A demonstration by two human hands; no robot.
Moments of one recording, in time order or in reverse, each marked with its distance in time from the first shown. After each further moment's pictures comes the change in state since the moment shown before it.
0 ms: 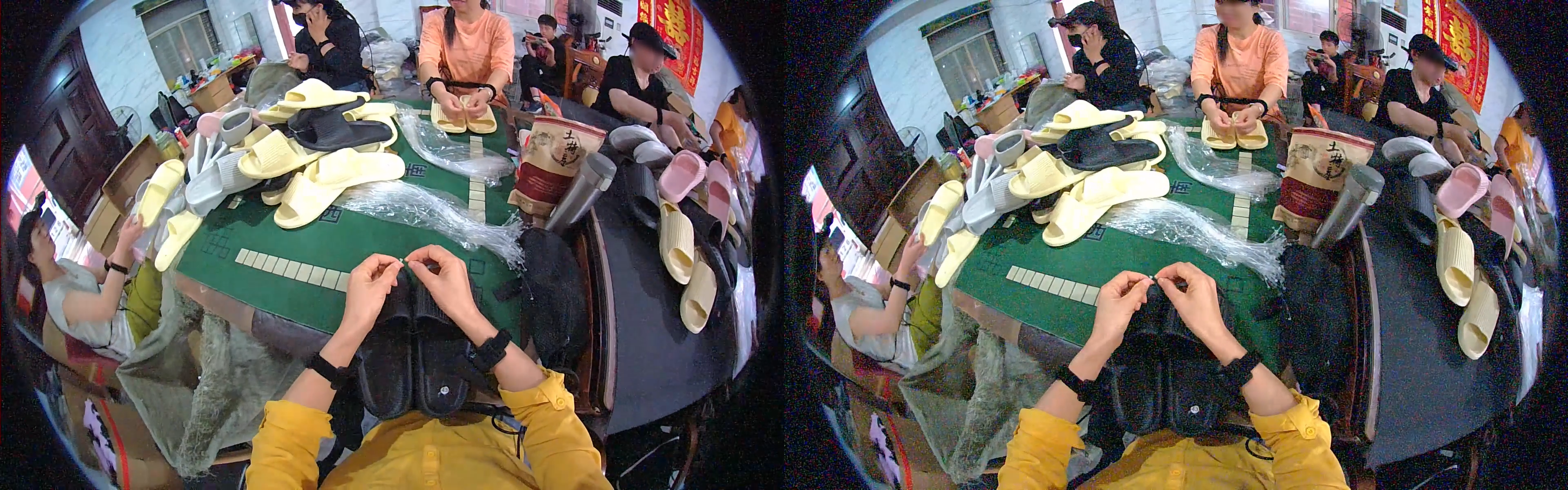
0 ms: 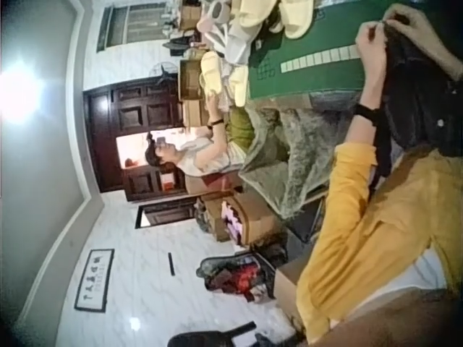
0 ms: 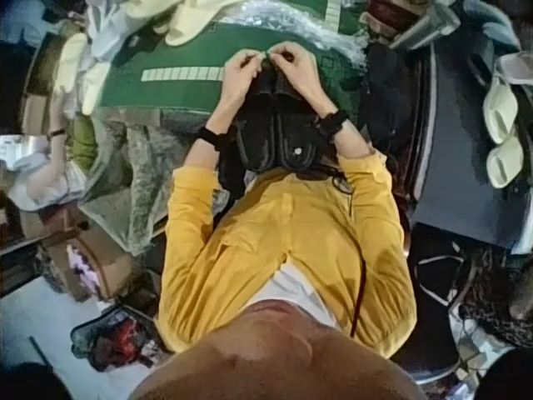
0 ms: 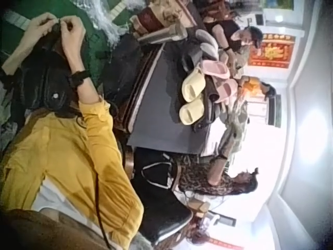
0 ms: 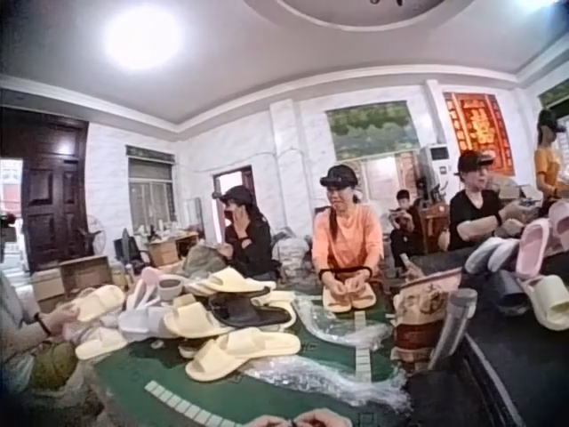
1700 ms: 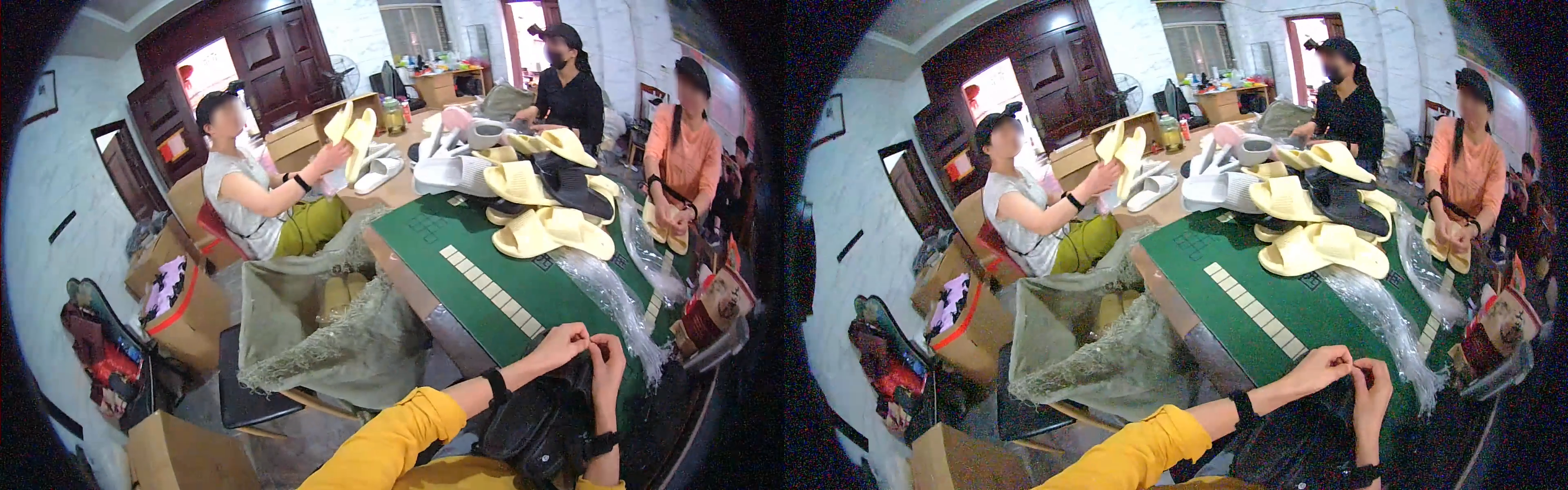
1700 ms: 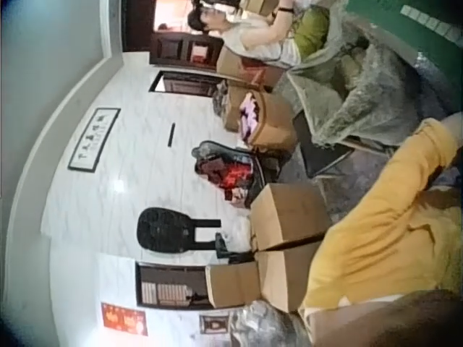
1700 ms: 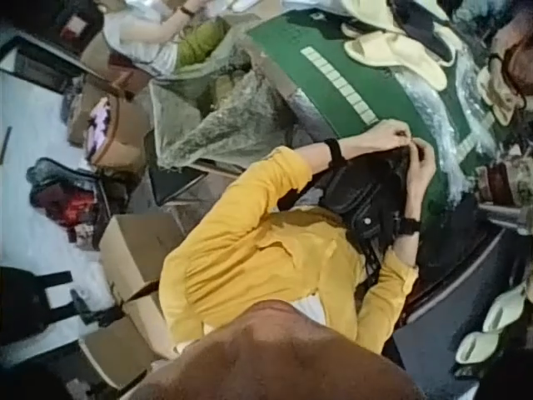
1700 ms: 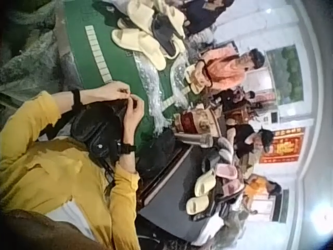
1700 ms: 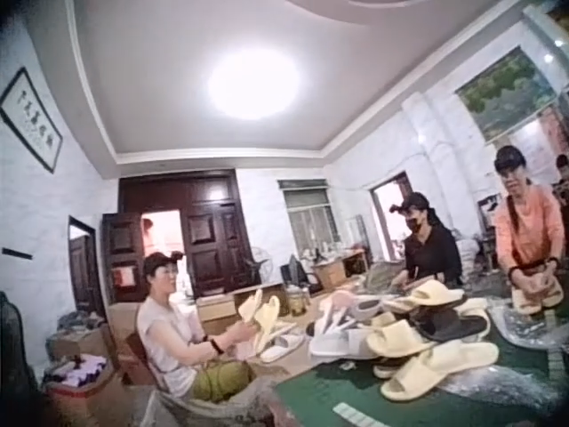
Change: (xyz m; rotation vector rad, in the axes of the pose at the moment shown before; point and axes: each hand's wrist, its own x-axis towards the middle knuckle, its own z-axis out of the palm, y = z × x) left_hand 0.011 -0.021 0.002 0.108 -0.056 0.131; right_hand -0.002 0.011 0.002 -0.074 -0.071 -0.011
